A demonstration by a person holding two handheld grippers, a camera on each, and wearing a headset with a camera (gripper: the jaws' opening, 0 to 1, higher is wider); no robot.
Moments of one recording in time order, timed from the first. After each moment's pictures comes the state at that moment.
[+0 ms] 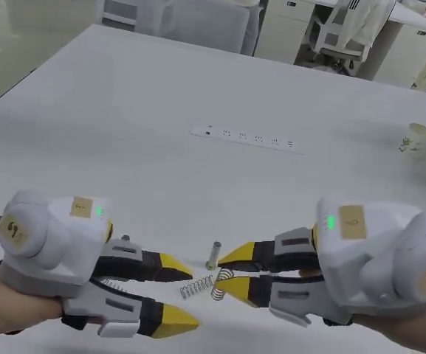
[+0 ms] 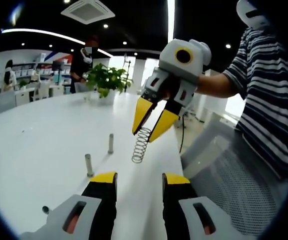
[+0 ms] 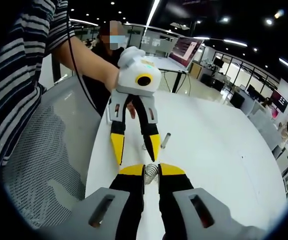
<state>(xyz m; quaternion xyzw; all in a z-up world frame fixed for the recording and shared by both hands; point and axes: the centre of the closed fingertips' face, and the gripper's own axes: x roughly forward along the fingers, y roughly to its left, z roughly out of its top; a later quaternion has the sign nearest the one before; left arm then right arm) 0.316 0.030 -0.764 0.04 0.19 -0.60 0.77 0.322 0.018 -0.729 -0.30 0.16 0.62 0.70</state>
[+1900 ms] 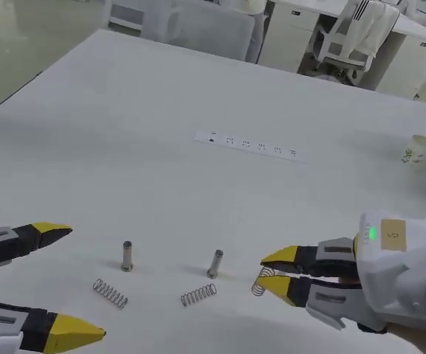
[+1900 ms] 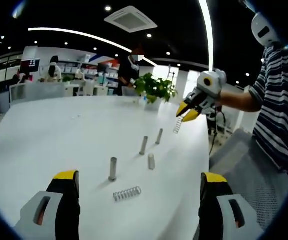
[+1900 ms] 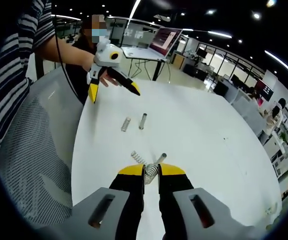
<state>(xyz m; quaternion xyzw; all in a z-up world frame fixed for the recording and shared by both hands) 0.335 0.145 -0.768 -0.01 0.19 -0.44 0.88 0.359 -0.035 -0.733 -0.32 0.19 0.55 0.75</state>
